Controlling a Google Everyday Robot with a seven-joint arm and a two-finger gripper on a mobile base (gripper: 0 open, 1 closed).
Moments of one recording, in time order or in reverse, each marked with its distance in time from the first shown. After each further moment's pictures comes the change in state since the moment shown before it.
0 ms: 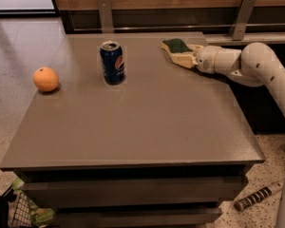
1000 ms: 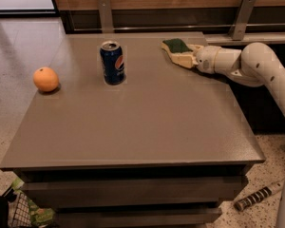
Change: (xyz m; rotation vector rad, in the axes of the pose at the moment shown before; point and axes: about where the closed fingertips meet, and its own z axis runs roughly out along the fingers) arm 0.000 0.000 0.000 0.000 0.000 0.000
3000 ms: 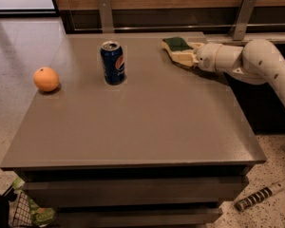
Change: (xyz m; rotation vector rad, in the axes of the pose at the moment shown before) arm -0.015 0.004 -0.013 0.029 0.012 -0.029
